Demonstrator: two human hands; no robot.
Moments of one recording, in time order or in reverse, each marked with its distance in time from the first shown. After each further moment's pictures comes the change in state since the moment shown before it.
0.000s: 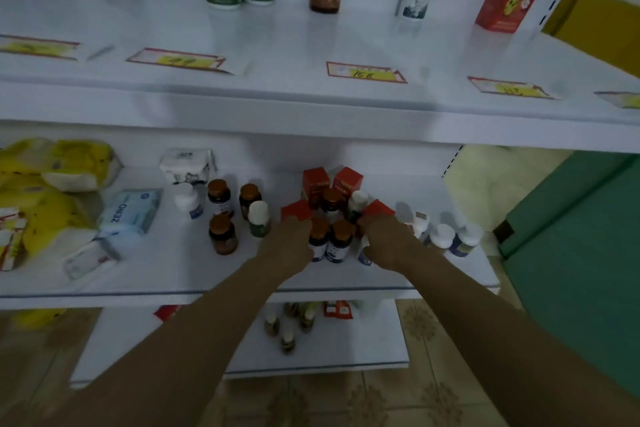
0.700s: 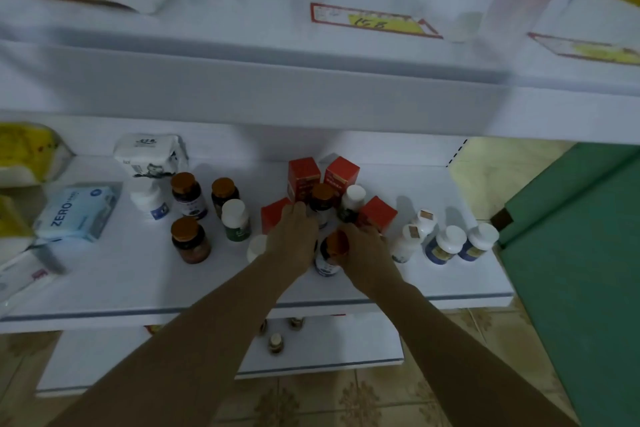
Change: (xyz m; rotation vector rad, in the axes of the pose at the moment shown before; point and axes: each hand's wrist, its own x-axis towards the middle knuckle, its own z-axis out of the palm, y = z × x) left_hand 0.076 0.007 0.039 0.237 0.087 0.064; right_hand 0.054 0.012 0.074 0.227 0.255 0.072
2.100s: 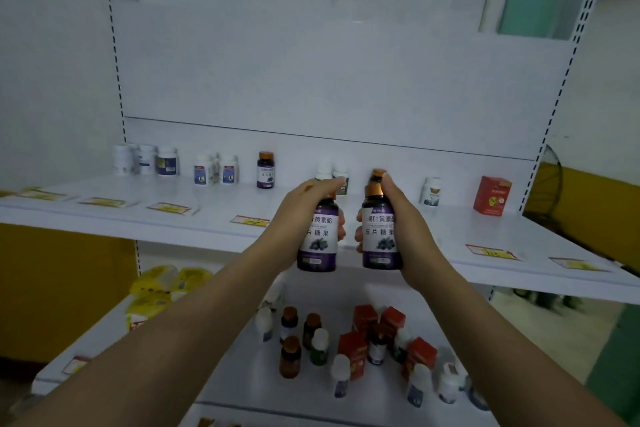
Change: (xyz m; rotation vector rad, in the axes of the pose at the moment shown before) left_hand -0.255 -0.034 -0.328 -1.569 0.417 0.182; right_hand -0.145 -0.249 -0.288 1.404 0.031 -0.210
